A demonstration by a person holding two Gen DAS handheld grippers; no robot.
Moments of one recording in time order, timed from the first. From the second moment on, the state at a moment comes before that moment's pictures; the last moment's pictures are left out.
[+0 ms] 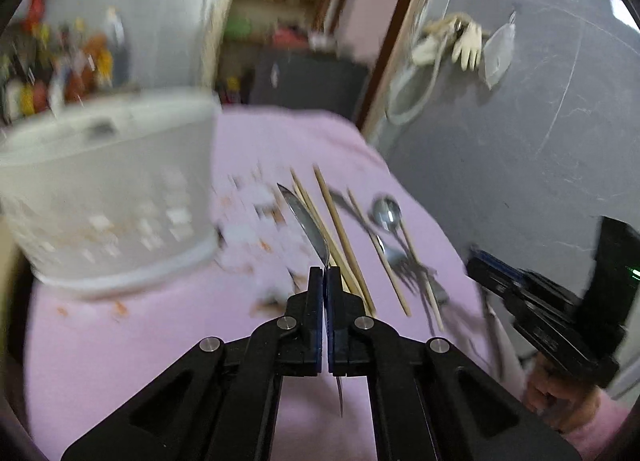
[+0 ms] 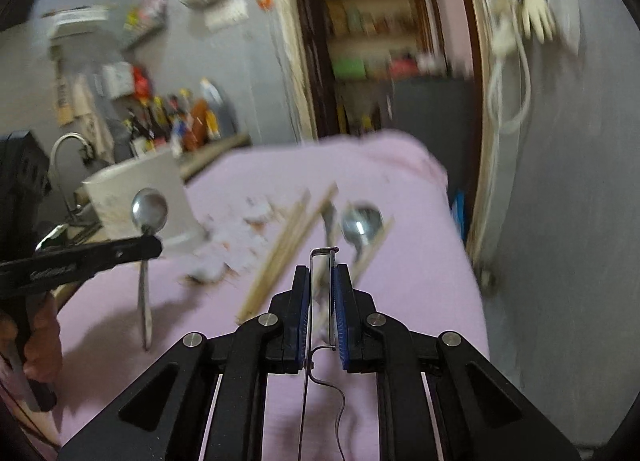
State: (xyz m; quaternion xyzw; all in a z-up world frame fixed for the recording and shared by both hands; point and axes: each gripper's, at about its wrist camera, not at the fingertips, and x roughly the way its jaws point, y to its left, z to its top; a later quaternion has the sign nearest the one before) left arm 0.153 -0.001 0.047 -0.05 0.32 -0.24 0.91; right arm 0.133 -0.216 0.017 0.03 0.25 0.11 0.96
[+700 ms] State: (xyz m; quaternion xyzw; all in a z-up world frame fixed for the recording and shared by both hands) left arm 0.197 0.117 0.171 -0.10 0.08 -0.13 0.98; right arm 0.215 -0.106 0.138 0.14 -0.04 0.30 0.94
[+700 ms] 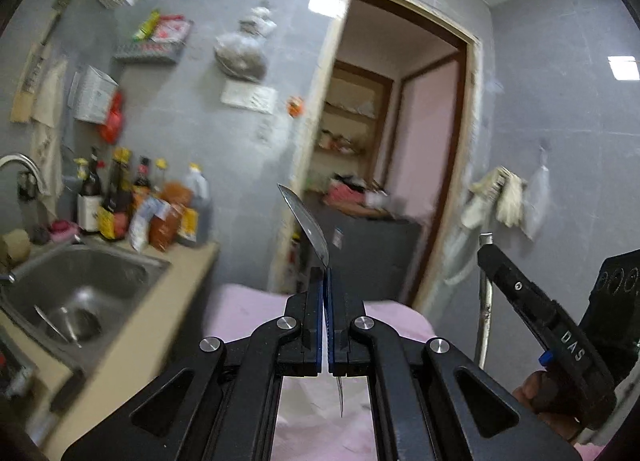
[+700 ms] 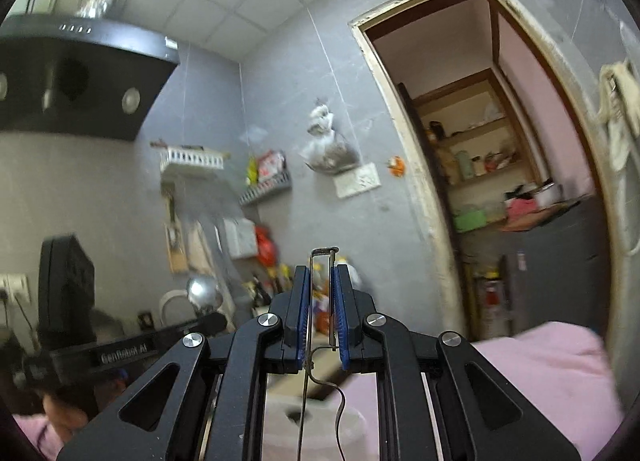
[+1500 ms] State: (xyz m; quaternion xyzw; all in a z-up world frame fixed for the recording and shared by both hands) left arm 0.241 0.149 0.074 -0.11 0.13 -0.01 0.98; right arm 0.280 -0.028 0.064 0.07 0.01 0.21 0.98
